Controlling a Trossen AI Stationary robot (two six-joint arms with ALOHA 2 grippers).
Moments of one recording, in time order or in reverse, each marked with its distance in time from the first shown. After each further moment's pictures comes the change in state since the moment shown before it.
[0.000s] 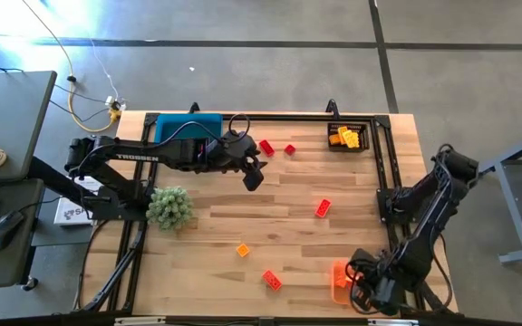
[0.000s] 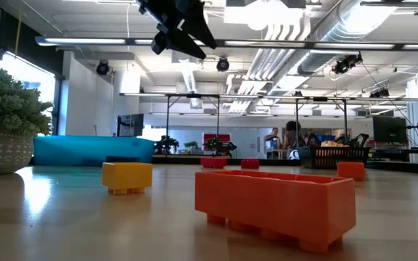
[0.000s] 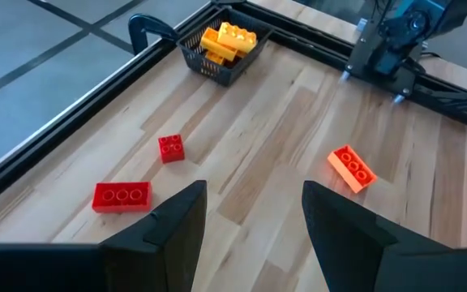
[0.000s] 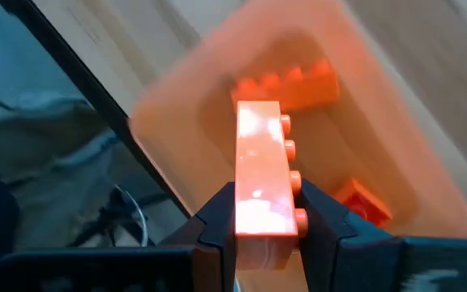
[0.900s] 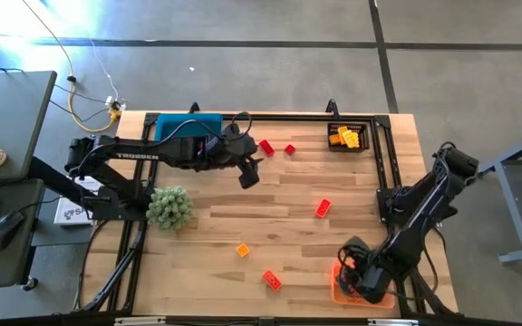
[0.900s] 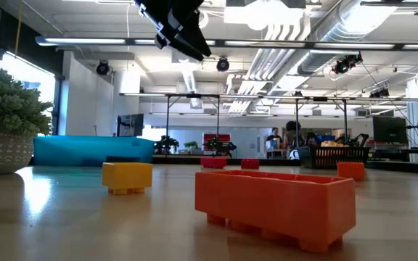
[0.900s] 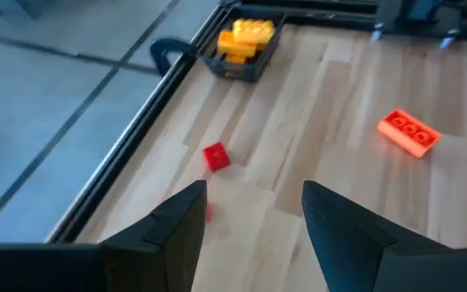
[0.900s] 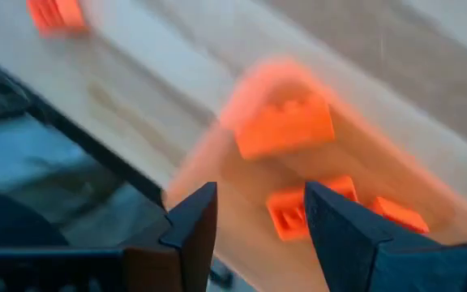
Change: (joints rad) left arm 0.025 -0.005 0.000 -0.025 -0.054 0.292; right arm -0.115 -0.022 0.000 -0.003 0.005 0.181
